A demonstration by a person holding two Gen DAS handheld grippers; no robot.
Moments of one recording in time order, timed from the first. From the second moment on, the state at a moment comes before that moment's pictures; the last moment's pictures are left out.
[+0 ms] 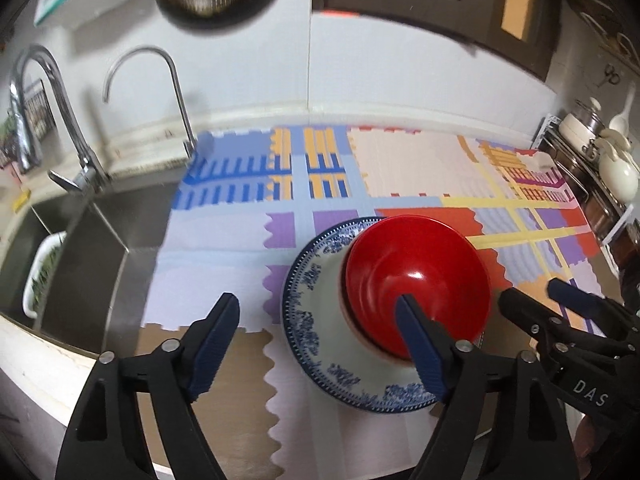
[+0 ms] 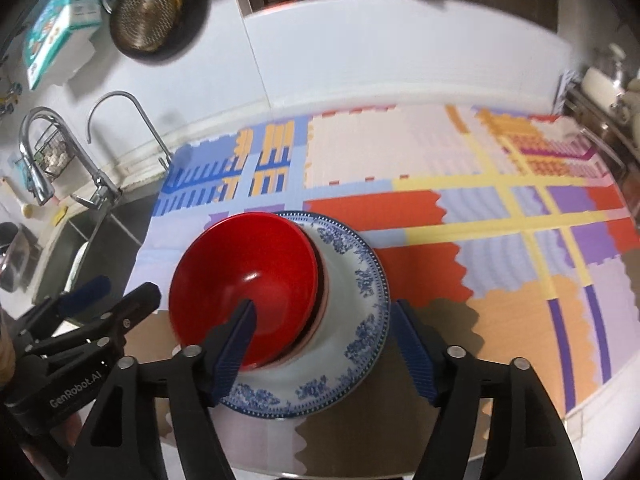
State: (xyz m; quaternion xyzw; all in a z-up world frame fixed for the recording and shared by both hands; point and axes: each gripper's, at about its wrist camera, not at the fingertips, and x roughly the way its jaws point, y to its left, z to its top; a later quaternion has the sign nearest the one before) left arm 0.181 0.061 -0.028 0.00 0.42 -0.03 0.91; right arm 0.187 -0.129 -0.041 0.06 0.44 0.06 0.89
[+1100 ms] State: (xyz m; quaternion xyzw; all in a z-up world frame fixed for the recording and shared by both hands) left arm -0.040 0.033 0.011 0.05 0.26 0.04 0.96; right arm -0.025 -0.156 0.002 0.01 0.29 0.03 0.96
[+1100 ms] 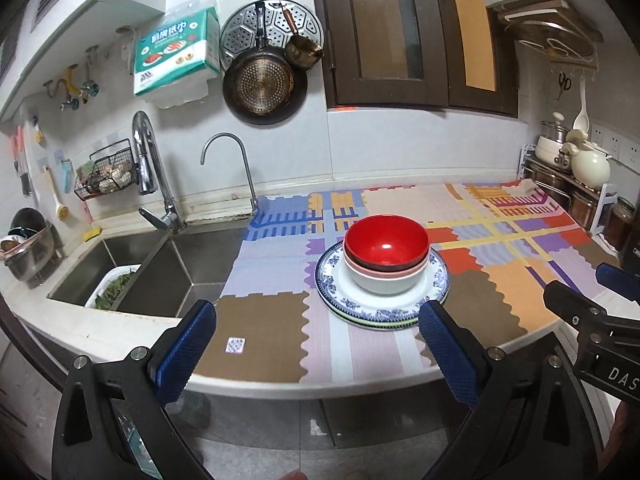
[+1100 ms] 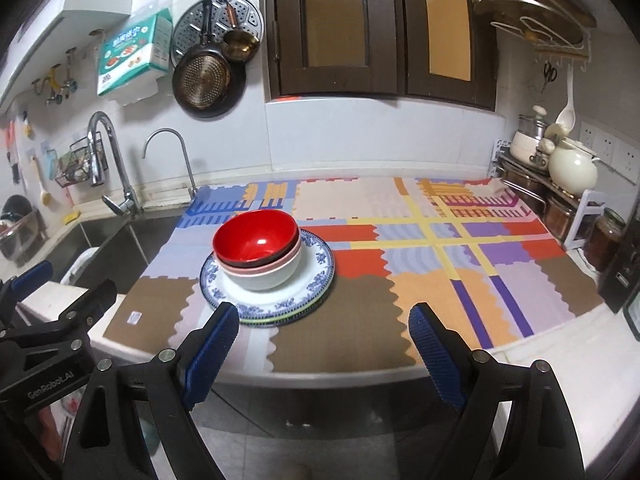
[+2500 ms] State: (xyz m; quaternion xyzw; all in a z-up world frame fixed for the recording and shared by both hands) left arm -0.110 0.023 0.017 0.05 0.24 0.03 0.97; right arm -0.108 -0.164 0.008 0.01 0.27 0.04 0.96
